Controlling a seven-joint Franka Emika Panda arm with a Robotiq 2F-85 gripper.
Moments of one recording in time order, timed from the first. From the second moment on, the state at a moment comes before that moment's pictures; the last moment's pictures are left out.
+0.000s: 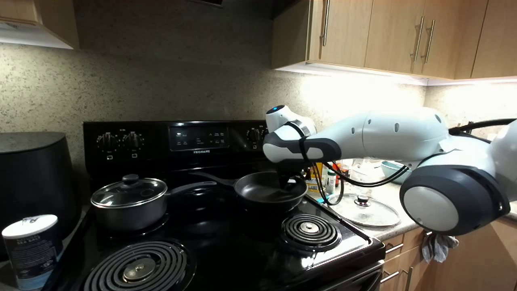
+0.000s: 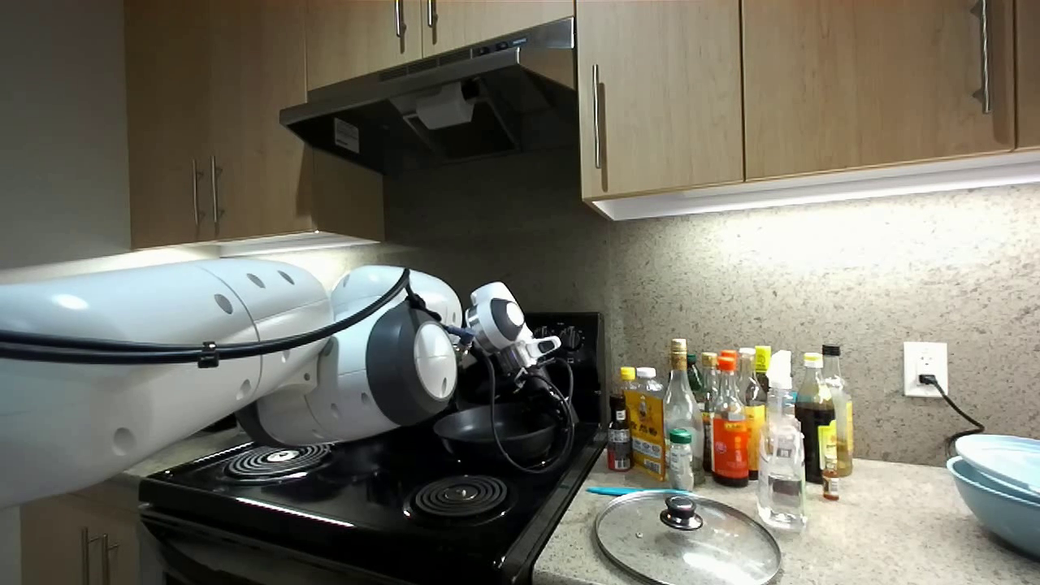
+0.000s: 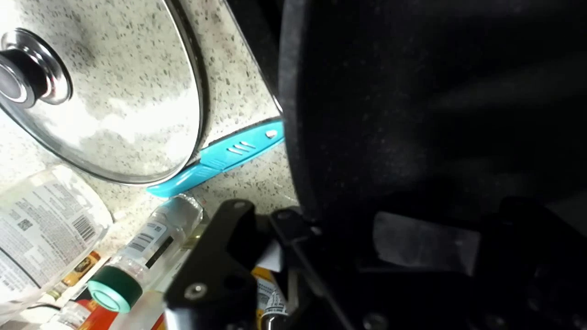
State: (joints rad) arm 0.15 1.35 -0.25 -0.36 -0.21 1.78 0.58
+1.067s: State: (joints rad) arm 0.16 1.37 -0.26 -0.36 -0.23 1.82 0.62
